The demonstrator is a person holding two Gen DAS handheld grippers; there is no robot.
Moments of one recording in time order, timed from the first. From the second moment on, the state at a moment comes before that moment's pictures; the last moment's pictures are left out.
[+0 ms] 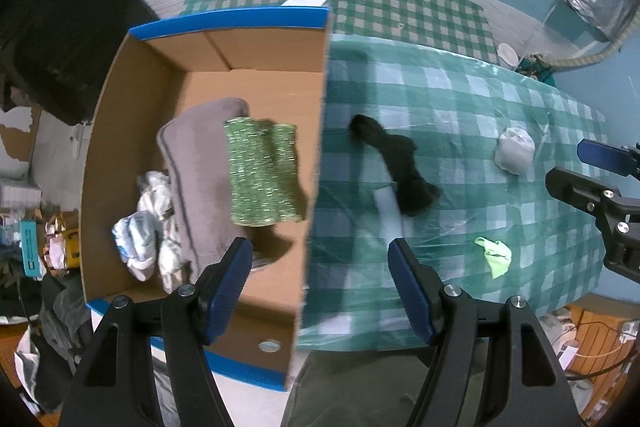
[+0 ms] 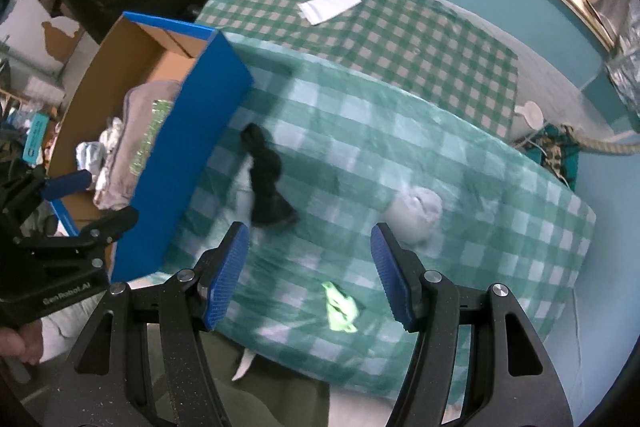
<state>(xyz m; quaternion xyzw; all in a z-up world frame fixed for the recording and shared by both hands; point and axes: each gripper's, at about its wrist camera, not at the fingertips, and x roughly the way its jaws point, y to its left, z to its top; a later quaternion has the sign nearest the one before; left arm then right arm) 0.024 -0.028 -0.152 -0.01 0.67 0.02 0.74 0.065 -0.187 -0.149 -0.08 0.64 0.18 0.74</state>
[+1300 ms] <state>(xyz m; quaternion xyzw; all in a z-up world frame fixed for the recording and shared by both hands) 0.080 -0.094 -0.229 0.03 0.72 0.02 0.70 0.096 -0.289 -0.226 -0.02 0.69 0.12 0.72</state>
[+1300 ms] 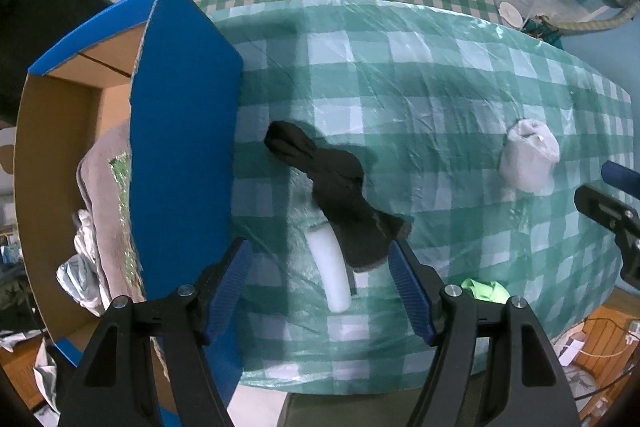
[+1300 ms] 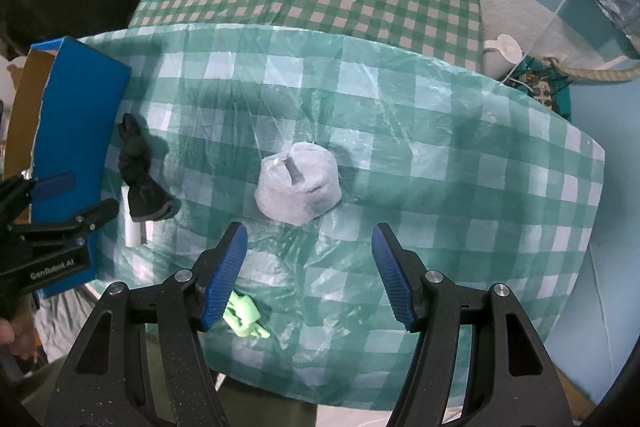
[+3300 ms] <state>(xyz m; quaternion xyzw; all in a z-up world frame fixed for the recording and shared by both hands) 0.109 -0.106 -0.285 -0.01 0.73 -0.01 0.68 0.108 -0.251 -0.285 -0.07 0.68 0.14 0.71</state>
